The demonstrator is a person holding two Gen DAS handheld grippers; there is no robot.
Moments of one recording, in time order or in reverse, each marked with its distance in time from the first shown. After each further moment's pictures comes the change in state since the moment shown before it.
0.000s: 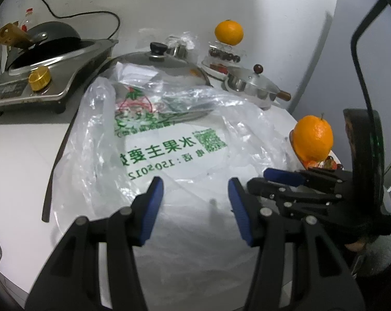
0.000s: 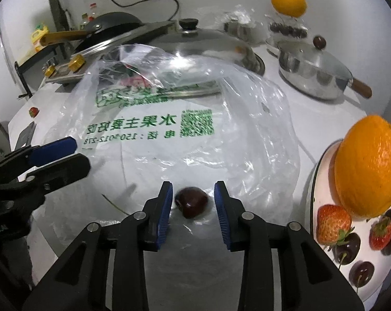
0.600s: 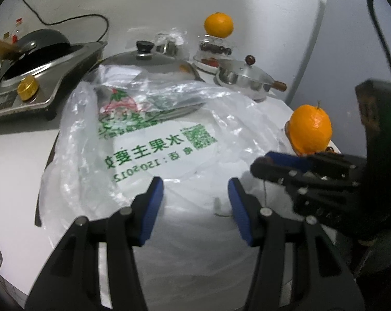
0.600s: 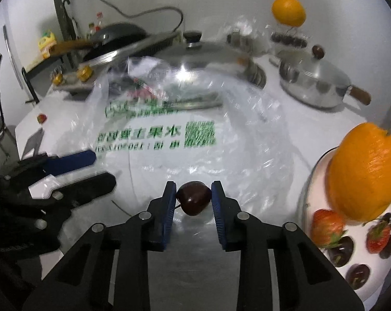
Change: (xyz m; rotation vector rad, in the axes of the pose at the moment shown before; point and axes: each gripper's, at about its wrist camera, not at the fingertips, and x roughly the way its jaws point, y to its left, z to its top) left arm 0.009 -0.022 0.001 0.060 0.023 0.008; right arm -0.025 -0.003 0.004 -0.016 -0.088 0.021
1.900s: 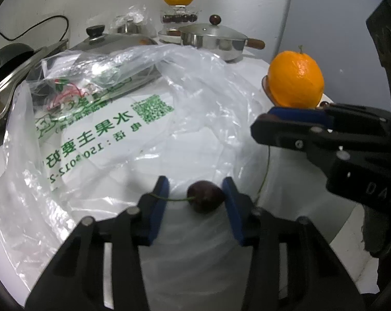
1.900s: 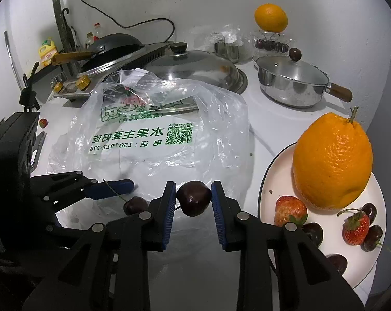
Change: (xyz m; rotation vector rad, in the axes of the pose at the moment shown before) left arm 0.043 -0.052 -0.020 0.154 0.125 -0.014; right arm -0.023 -0.023 -0.016 0.003 -0.020 -0.004
